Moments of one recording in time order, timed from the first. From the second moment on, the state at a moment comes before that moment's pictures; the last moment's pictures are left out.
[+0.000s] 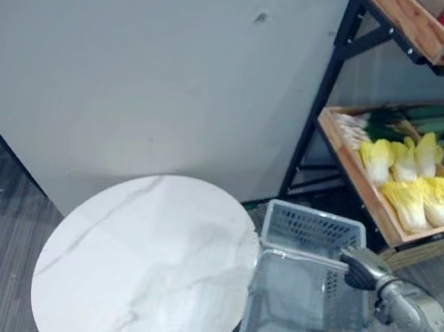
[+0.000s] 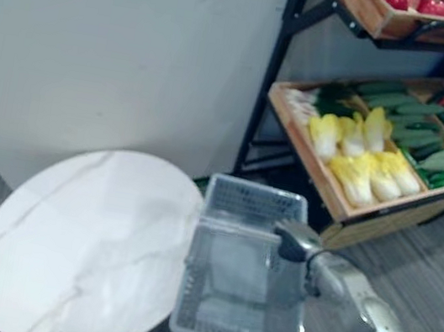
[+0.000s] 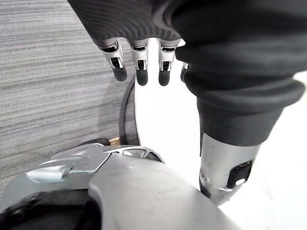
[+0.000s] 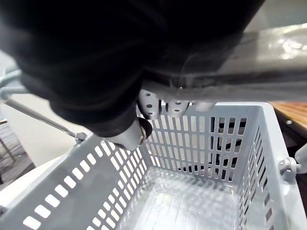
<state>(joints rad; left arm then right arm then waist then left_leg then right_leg) 0.20 0.12 0.17 1.12 0.06 -0.08 0.10 -0.05 -0.84 0.28 0.16 -0.59 -0.27 0.08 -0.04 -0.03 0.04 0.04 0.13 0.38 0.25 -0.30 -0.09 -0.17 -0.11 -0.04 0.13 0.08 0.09</state>
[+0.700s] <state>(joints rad) 0.12 0.18 0.06 1.18 0.09 -0.08 0.07 -0.13 -0.70 0.32 0.13 -0.68 -0.25 0.07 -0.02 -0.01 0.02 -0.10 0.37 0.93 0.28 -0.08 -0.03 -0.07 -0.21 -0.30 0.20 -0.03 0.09</state>
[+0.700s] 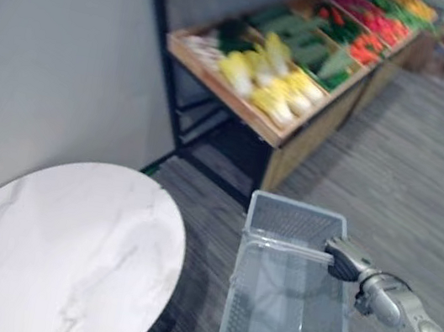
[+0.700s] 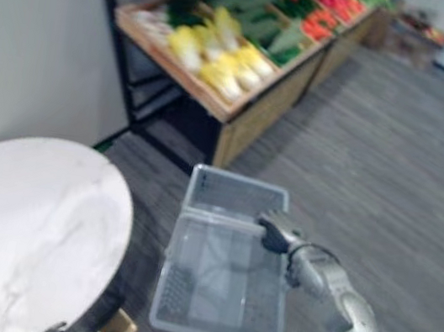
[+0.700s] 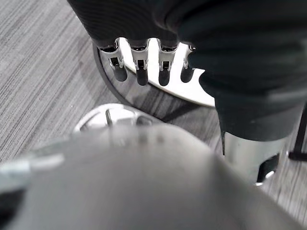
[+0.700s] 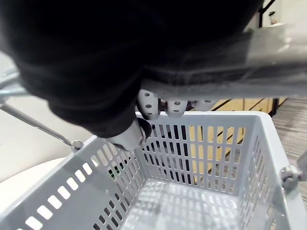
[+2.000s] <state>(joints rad) 0.12 0.17 0.00 1.15 0.14 -0.11 0.07 -0.07 -0.68 0.19 0.29 -0.62 -0.28 0.03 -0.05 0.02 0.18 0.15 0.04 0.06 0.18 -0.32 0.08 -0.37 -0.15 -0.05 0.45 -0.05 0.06</state>
